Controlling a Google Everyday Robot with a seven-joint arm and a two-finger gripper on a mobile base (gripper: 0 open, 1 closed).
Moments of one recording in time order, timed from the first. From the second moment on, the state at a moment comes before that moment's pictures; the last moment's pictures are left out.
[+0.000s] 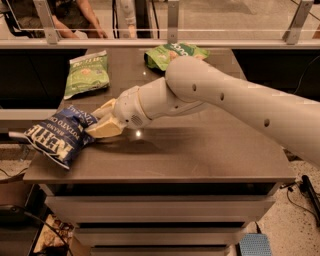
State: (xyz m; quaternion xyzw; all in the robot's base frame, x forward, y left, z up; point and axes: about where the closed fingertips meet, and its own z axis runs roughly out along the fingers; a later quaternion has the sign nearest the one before) arm 0.523 0.151 0.837 -0.61 0.59 0.35 0.39
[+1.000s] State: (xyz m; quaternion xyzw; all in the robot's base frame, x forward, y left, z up) arm 0.528 0.148 0.853 -0.61 0.60 0.35 0.39
